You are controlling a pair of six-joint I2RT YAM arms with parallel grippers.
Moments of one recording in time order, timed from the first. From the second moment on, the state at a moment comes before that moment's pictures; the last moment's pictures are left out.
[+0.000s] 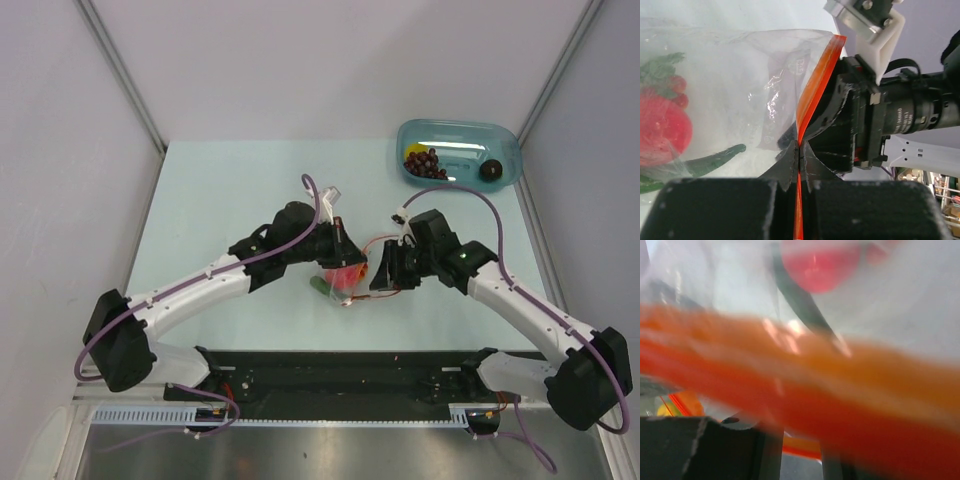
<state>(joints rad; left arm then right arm) -0.85 1.34 1.02 -0.12 0.26 -0.81 0.57 1.15 0.90 -0.63 -0.38 0.58</state>
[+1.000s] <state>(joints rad) -0.89 1.42 0.93 -0.06 0.21 -0.84 0.67 1.44 0.63 -0.08 -0.45 0.61</state>
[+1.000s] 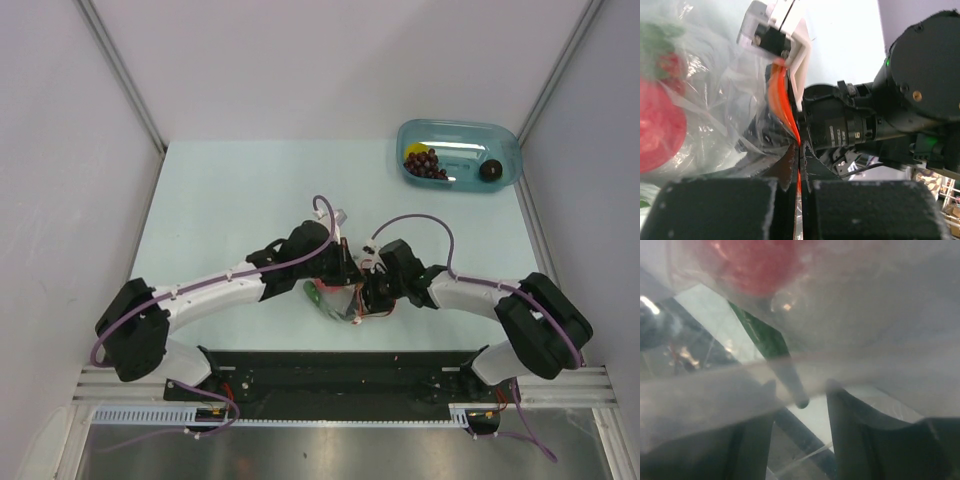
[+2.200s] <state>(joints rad) -0.91 1.26 0.80 -0.11 0.15 -0.68 0.75 1.19 0.70 -0.44 -0.39 0.66</state>
